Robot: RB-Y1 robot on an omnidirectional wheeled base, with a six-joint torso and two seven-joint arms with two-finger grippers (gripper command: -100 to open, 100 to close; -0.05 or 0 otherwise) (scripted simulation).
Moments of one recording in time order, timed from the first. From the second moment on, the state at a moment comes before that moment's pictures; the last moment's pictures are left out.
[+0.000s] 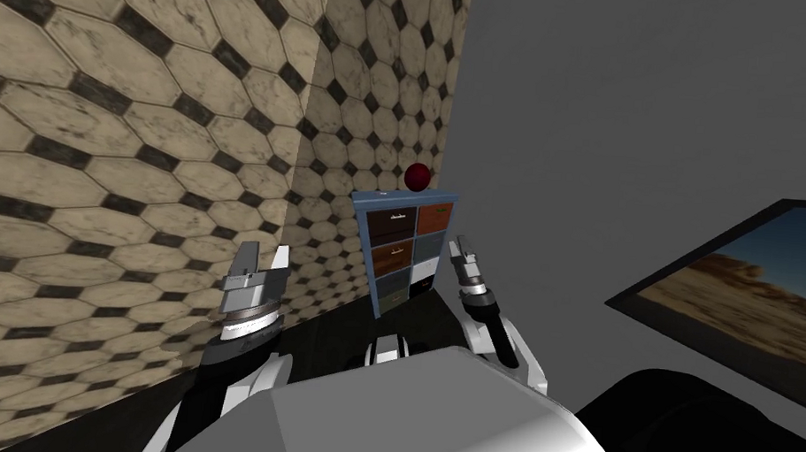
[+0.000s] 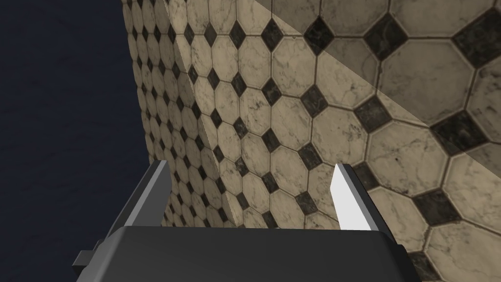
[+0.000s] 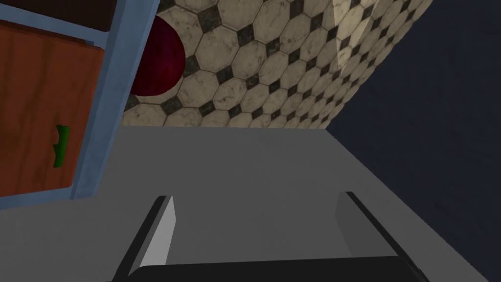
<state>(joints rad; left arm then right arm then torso) 0.52 0.04 0.00 -2.32 -0.06 -0.58 -0.05 0.48 -0.16 -0.04 -2.22 0.11 -0.55 -0.03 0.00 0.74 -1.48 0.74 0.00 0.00</state>
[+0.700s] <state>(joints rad) 0.52 0.04 0.00 -2.32 -0.06 -0.58 -0.05 0.46 -0.22 -0.12 -2.22 0.28 -0.53 0.16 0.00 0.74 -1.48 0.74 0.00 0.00</state>
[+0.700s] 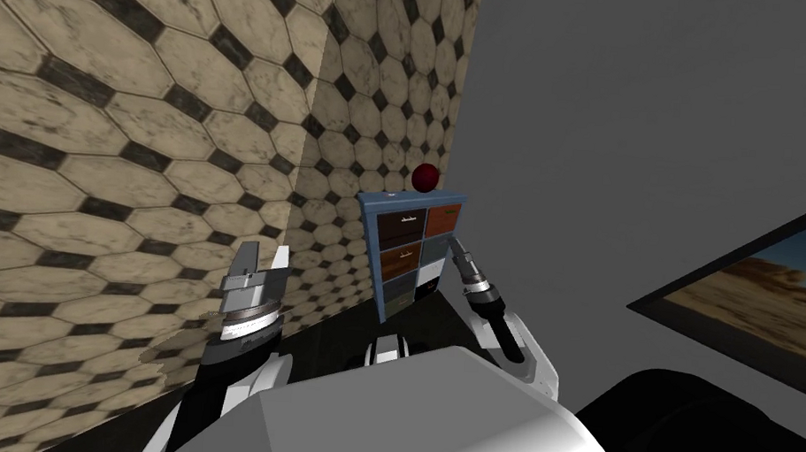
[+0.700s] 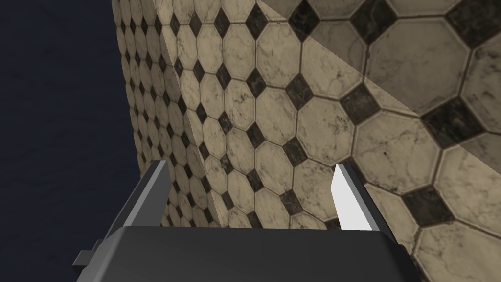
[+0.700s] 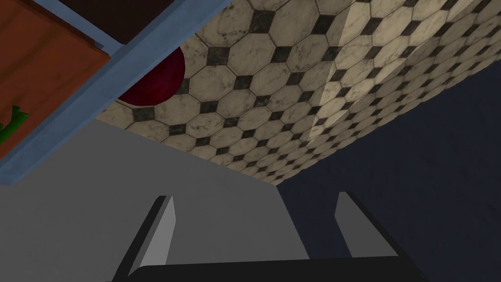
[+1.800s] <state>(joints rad) 0.52 0.04 0.00 -2.32 -0.06 -0.58 -0.05 0.43 -0.29 -0.22 -2.20 0.52 -0.51 0.42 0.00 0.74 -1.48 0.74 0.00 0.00</state>
